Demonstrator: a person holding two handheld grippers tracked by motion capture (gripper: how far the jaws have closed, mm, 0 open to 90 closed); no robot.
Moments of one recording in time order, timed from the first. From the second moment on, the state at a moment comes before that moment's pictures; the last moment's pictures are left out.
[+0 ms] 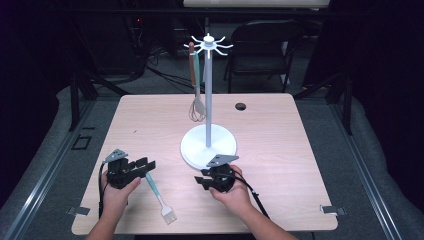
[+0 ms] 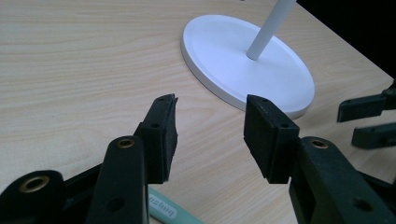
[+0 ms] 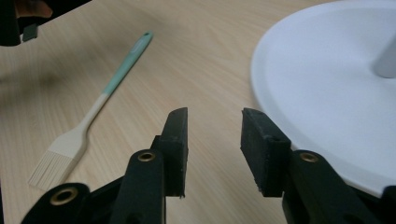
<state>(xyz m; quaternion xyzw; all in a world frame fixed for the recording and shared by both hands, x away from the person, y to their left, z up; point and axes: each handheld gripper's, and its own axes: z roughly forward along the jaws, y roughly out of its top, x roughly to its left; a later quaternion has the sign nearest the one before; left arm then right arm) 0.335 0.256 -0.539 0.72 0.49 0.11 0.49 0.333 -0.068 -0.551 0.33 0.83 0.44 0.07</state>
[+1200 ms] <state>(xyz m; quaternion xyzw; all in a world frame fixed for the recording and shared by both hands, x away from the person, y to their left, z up) 0.335 0.253 -0.542 0.72 0.48 0.11 0.48 0.304 -0.015 -0.584 0.28 0.87 0.39 0.09</state>
